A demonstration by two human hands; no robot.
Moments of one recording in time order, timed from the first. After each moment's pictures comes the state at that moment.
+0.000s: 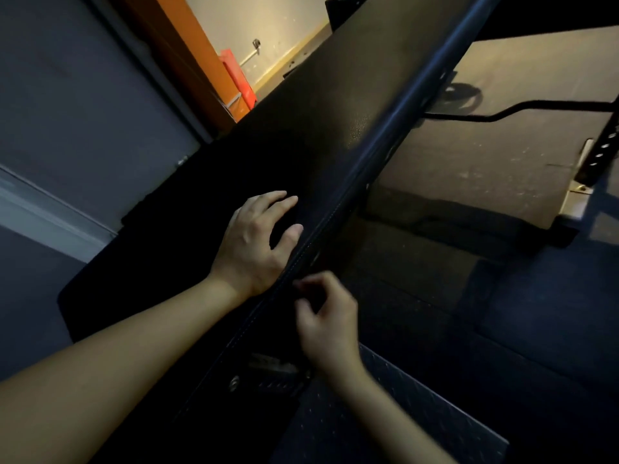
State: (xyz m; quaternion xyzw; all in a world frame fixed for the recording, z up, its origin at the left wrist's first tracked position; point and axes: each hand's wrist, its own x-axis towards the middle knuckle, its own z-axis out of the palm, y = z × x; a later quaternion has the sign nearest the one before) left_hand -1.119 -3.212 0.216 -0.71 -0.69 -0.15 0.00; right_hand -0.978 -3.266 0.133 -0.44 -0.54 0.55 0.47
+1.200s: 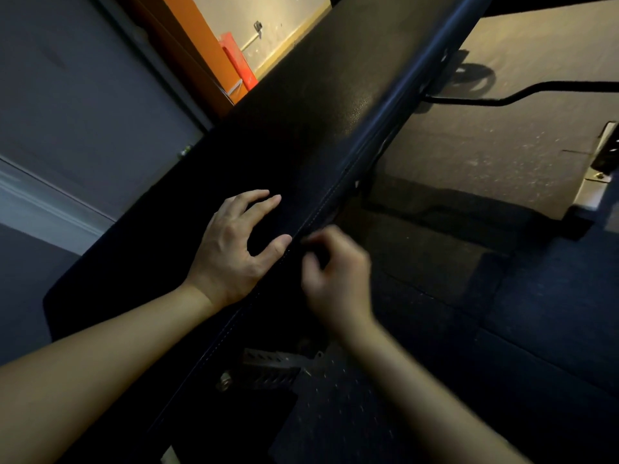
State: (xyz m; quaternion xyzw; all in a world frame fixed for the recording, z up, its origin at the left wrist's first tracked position) left_hand -1.120 -3.210 0.214 -0.70 -0.69 -0.15 -0.01; right_hand -0.954 -3.197 0.142 -0.42 -0.62 0.42 0.51
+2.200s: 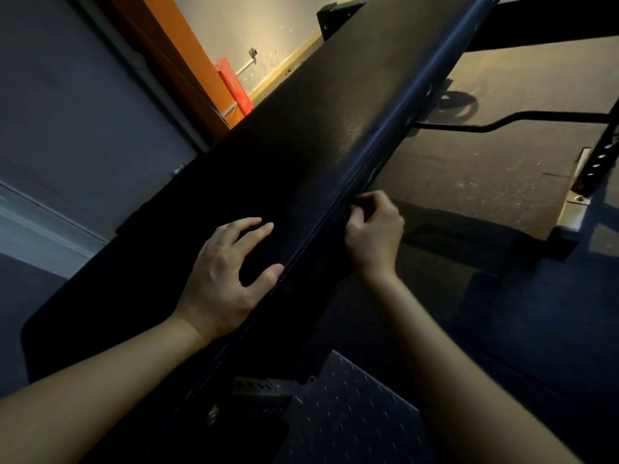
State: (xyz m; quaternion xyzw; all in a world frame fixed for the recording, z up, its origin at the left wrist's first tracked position) left_hand -1.120 -3.211 0.215 -0.70 -0.70 -0.15 -0.02; right_hand -0.935 -3.093 0.140 -0.54 -0.52 0.41 0.52
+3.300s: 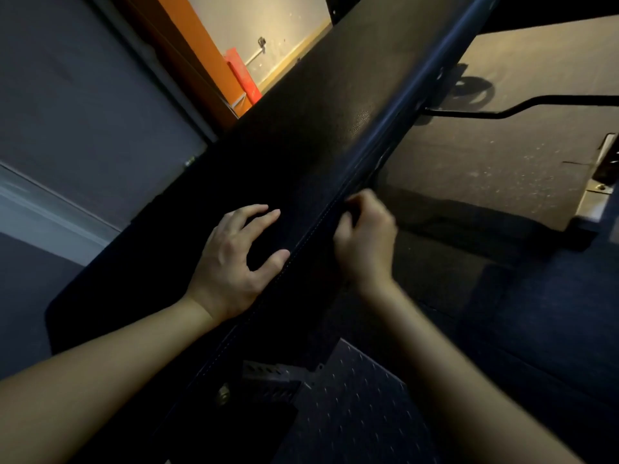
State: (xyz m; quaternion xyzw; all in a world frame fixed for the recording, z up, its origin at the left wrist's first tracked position) left_hand -1.120 -3.211 0.214 -0.70 -0.70 -0.14 0.00; right_hand -0.940 -3.126 0.143 -0.50 -0.59 0.39 0.51
